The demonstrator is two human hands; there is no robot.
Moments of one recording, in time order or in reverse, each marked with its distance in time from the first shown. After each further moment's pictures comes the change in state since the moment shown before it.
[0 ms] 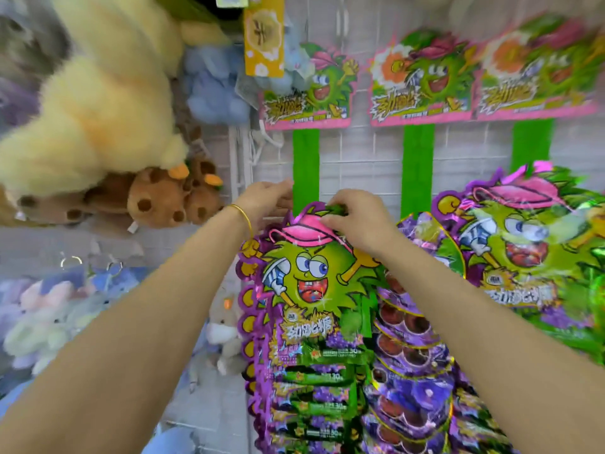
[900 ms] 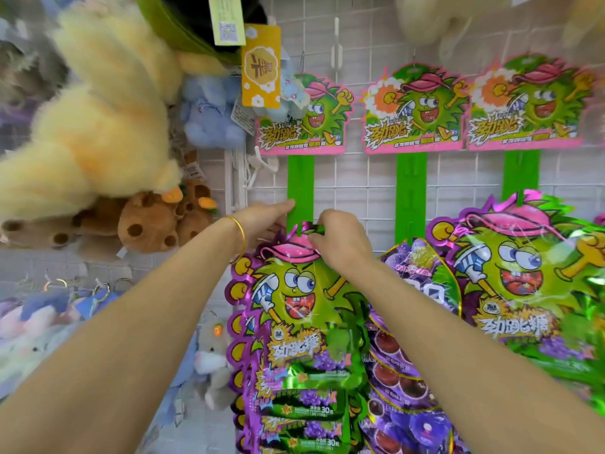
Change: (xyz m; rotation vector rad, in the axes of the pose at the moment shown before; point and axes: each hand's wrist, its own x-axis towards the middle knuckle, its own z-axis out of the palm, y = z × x) left_hand 0.008 0.010 -0.003 0.284 -0.081 -0.079; right_hand 0.016 -0.010 0.017 -0.189 0.029 0.141
